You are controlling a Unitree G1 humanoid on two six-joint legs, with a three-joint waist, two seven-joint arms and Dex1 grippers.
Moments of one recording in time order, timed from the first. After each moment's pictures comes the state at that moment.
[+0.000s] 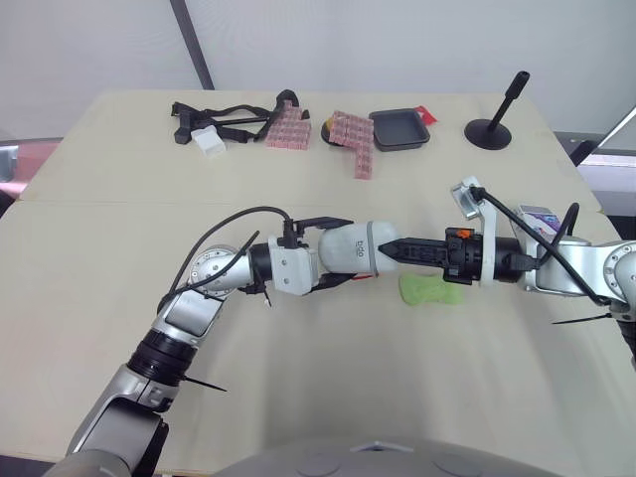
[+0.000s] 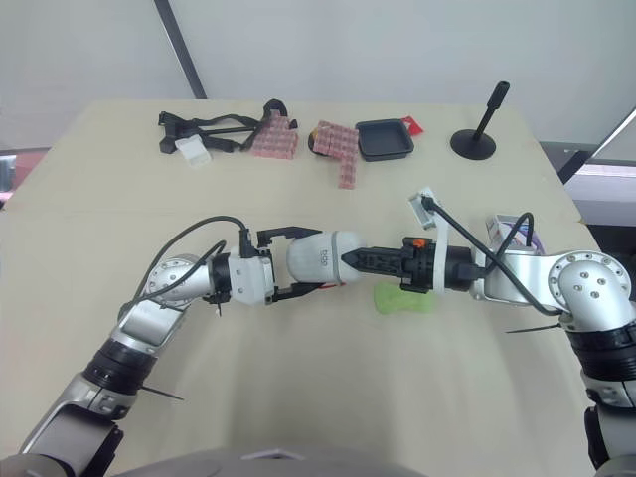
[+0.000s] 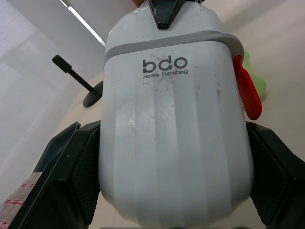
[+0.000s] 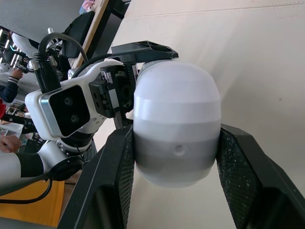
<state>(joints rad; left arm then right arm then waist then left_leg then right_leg) -0.35 0.41 -0.29 -0.04 0.01 -0.42 -0.89 -0.38 -0.86 0.03 -0.25 1.89 1.11 0.07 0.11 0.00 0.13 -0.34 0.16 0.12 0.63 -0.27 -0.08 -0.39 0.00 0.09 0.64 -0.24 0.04</state>
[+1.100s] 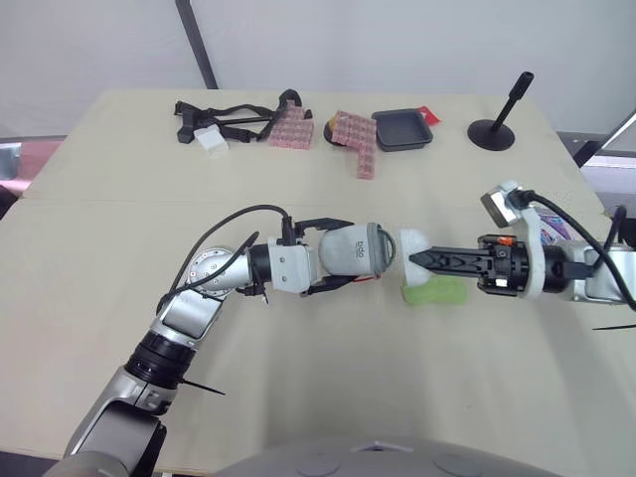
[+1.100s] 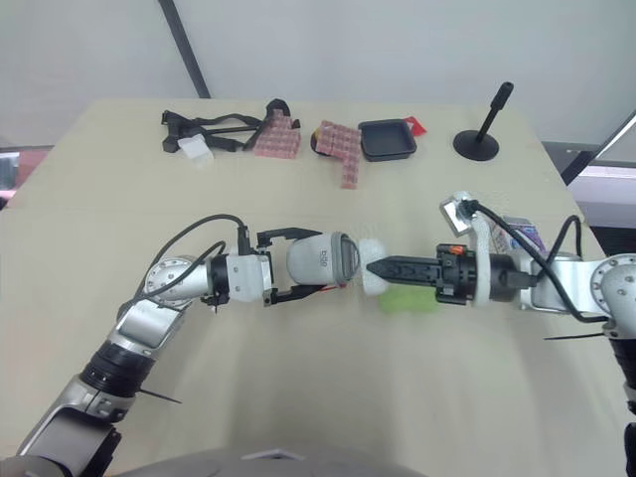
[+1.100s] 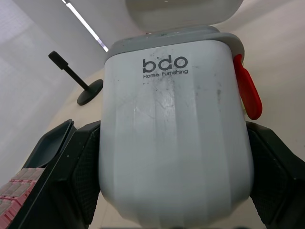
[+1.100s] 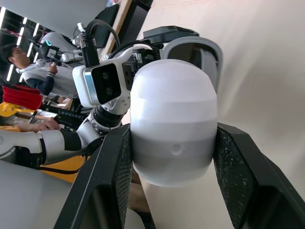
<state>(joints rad) -0.34 0.42 -0.30 -0.07 -0.05 -0.36 -0.91 -0.27 -1.03 -0.10 -0.20 1.90 1.21 0.36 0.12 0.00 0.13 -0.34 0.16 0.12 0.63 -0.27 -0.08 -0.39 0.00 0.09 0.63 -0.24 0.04</state>
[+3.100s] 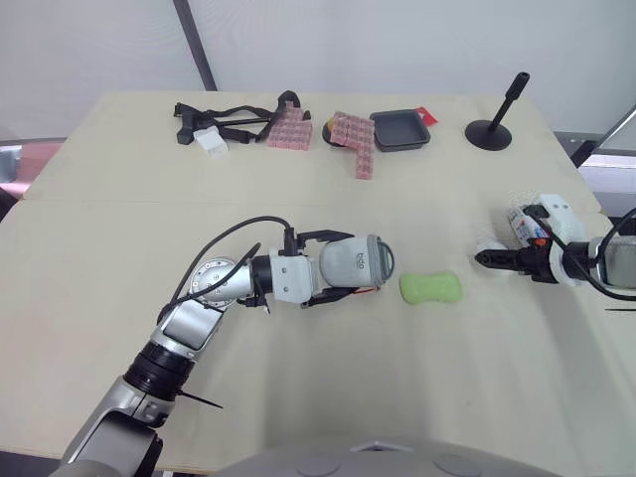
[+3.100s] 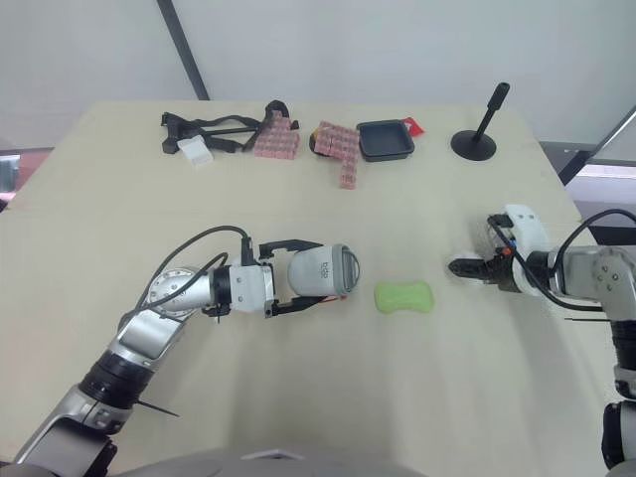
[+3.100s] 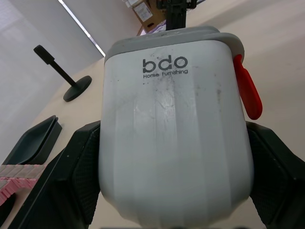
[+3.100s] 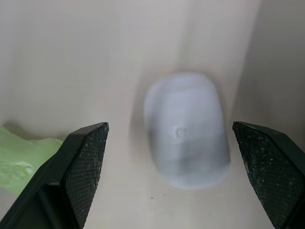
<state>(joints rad) -0.29 0.43 -0.32 -0.08 -0.05 -0.35 -0.90 -0.37 -0.90 -0.22 -0.06 0.82 1.37 0.48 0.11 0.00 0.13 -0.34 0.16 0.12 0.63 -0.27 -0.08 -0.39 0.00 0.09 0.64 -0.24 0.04</state>
